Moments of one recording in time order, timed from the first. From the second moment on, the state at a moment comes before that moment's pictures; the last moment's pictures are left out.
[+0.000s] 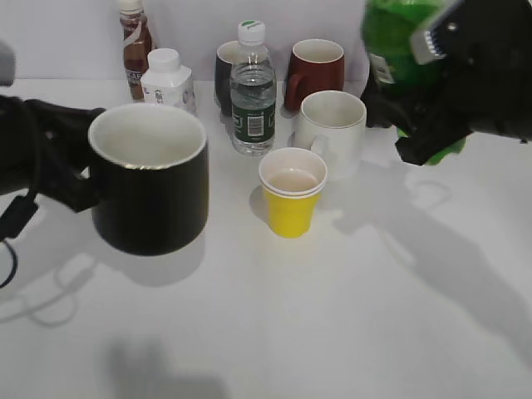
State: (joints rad) left arm -0.37 1.23 -0.46 0.64 -0.49 -0.40; right arm 0.39 1.38 -0.69 -0.65 -0.30 0.17
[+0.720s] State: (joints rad) left arm -0.64 1.23 -0.66 0.59 -0.12 -0.40; right arm 0.75 1.35 -0.88 -1.03 0.24 -0.04
